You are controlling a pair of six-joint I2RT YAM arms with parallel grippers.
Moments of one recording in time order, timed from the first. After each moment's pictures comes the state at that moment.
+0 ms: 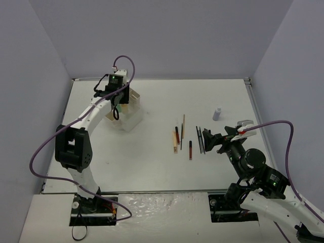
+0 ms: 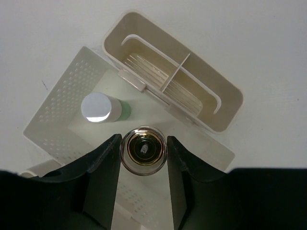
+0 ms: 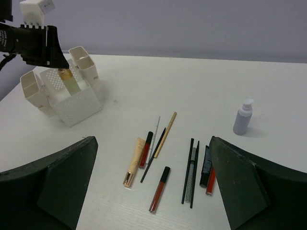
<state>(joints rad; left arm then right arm) -0.26 1.77 1.51 -0.42 -0.14 -0.11 0.94 0.42 0.70 -0.33 0.63 0.18</state>
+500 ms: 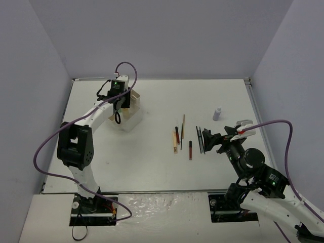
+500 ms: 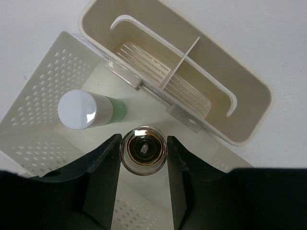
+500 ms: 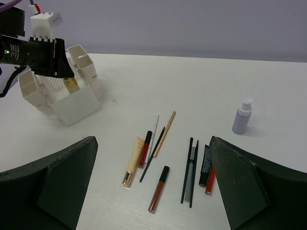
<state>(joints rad) -0.26 1.82 1.41 -0.29 -0.14 -0.11 0.94 0.42 0.70 -0.33 0.63 0.18</state>
